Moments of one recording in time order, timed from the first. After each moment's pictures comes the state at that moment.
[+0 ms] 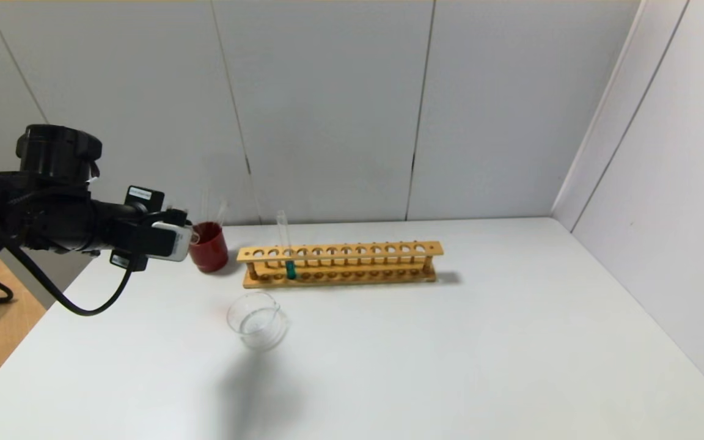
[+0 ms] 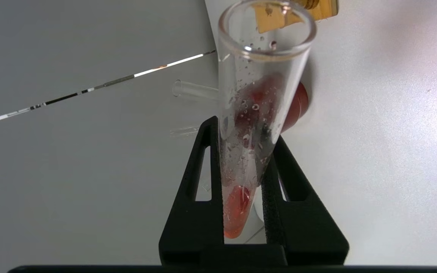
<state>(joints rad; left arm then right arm) 0.02 1.74 -1.13 0.00 -0.35 1.80 0.00 0.00 0.00 0.00 0.00 0.00</state>
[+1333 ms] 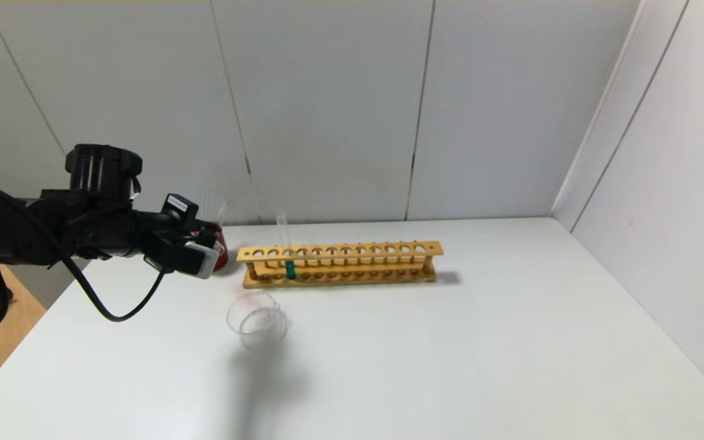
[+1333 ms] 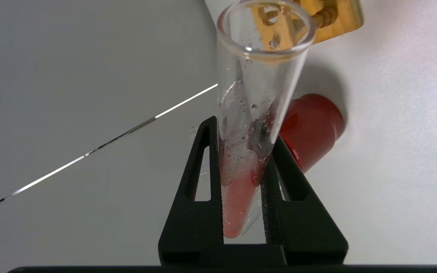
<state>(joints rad) -0.04 1.84 -1.09 -0.18 -0.34 1.95 0.00 0.00 0.00 0.00 0.00 0.00</state>
